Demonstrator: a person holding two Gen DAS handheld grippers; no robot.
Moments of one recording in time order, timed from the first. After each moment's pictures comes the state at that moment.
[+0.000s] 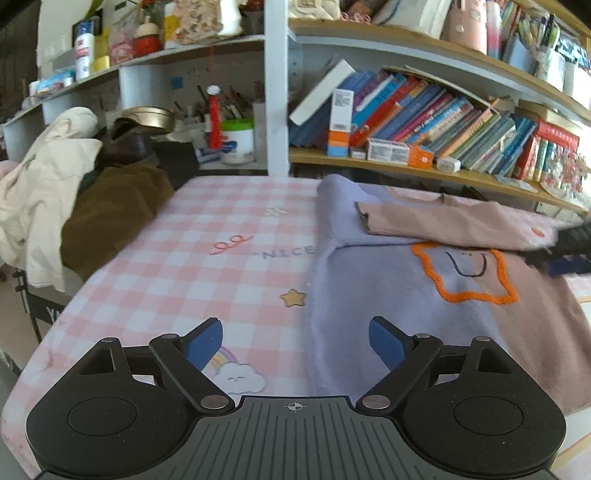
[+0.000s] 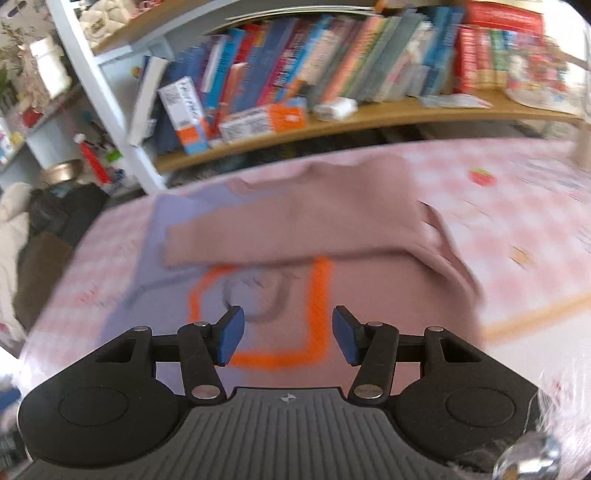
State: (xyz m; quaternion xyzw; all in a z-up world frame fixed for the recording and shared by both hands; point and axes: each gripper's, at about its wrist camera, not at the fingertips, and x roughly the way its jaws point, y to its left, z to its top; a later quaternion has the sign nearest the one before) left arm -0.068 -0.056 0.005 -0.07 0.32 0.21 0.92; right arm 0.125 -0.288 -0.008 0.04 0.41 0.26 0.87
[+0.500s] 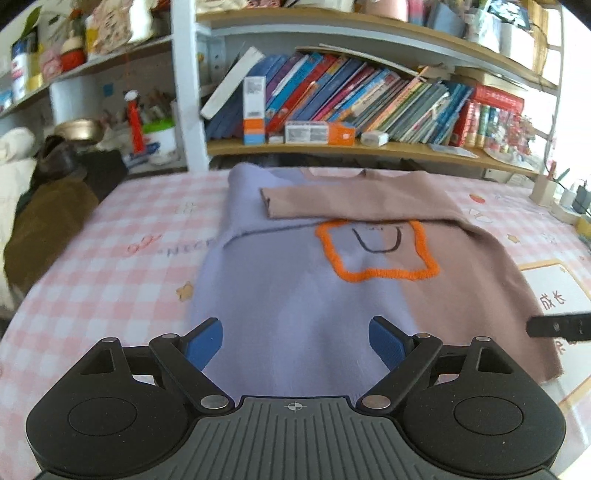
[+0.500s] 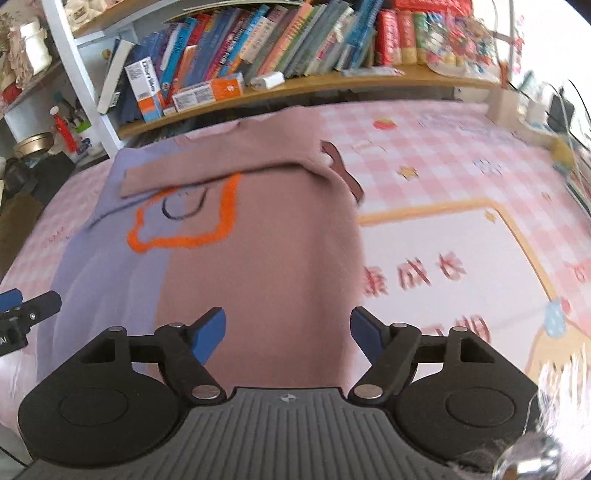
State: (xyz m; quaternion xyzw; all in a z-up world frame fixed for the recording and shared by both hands) left arm -0.049 -0.127 0.003 -0.05 0.34 0.14 0.93; right arm 0.046 -0.375 -0.028 0.02 0.43 0.20 0.88
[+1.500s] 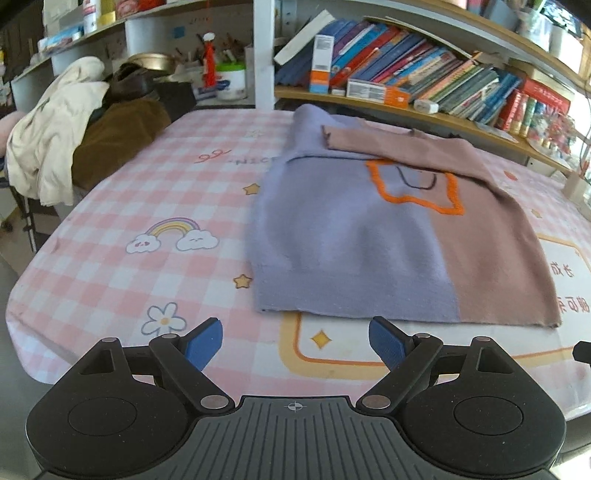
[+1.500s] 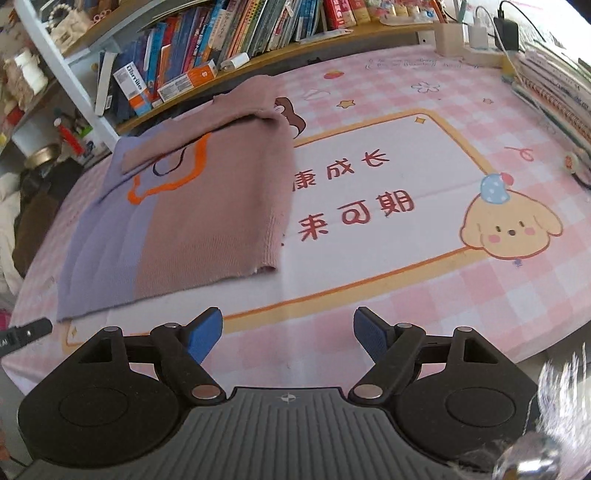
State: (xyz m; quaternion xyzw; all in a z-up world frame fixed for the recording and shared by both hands) left arm -0.125 -0.131 -0.008 -0.11 0.39 0.22 0.89; right arm -0.016 -0.453 -0.046 0.09 0.46 0.21 0.86
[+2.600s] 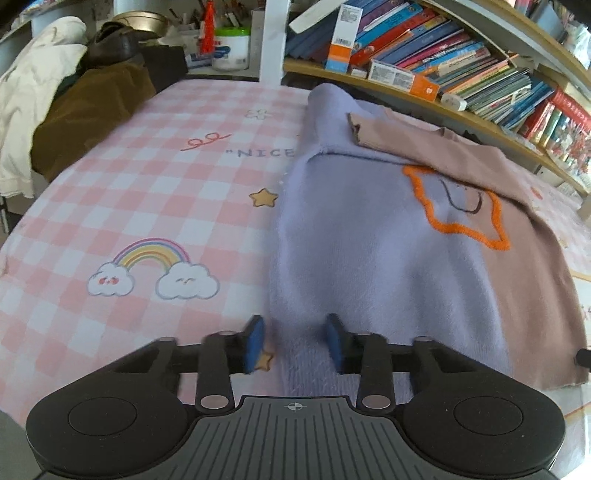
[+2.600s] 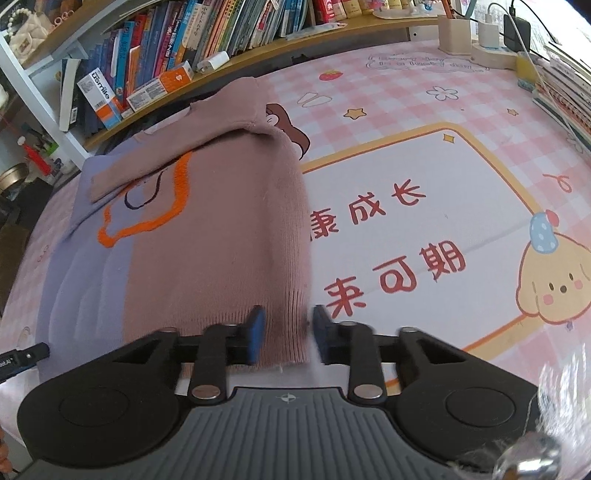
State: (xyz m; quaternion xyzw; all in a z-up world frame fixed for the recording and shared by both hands) left arm -0.062 -0.053 -0.035 -0.16 0.42 0.19 0.87; right arm 0.048 -0.401 -0.050 0.09 0.47 0.16 0.86
